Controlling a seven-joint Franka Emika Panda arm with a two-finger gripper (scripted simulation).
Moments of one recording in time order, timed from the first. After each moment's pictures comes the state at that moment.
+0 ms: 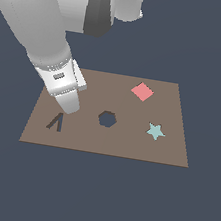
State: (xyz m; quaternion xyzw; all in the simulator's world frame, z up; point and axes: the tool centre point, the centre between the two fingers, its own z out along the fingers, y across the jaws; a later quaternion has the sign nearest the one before) arm -0.020 -0.151 0.038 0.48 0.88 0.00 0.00
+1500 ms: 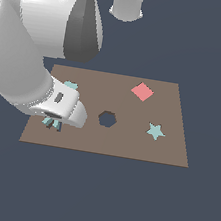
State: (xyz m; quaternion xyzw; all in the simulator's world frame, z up) arm 0.072 -0.159 0.040 0.08 1.00 0.00 0.00
